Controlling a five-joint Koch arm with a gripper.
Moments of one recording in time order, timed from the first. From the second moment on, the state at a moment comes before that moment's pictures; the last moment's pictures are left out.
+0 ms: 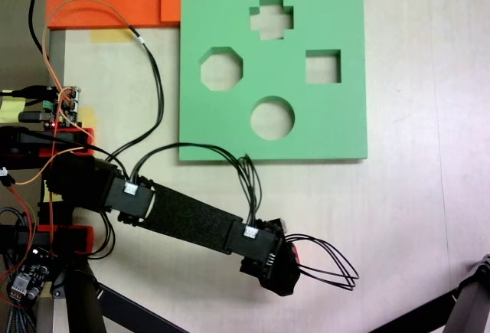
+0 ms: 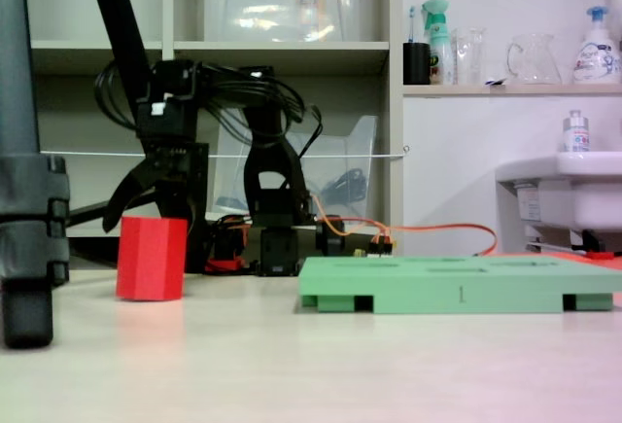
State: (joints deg) arm 18.5 60.3 61.4 85.8 56.1
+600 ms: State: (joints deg) arm 18.1 62.0 63.5 88.9 70.5
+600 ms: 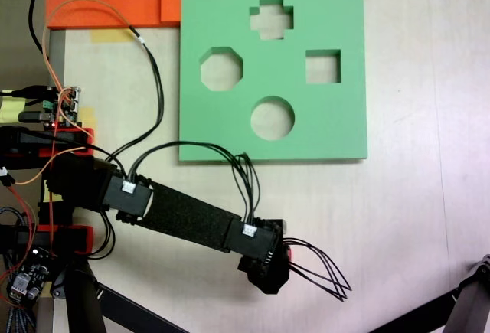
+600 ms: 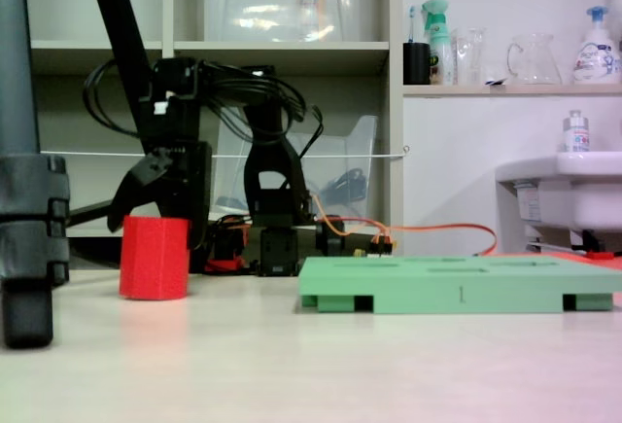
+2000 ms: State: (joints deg) arm -42.6 79.6 65.1 94.5 121.7
